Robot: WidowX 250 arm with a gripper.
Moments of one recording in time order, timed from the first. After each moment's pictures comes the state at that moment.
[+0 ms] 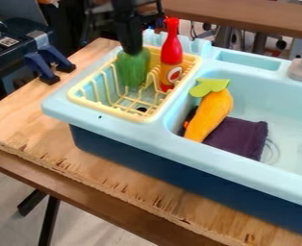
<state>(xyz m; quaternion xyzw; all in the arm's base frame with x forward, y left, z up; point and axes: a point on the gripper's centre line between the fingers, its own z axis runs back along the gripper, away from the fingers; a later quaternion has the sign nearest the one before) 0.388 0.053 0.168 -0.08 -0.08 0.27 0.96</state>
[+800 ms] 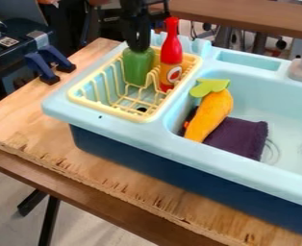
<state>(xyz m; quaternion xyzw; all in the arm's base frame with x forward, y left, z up) 0.405 0.040 0.168 -0.06 -0.10 0.23 0.97</state>
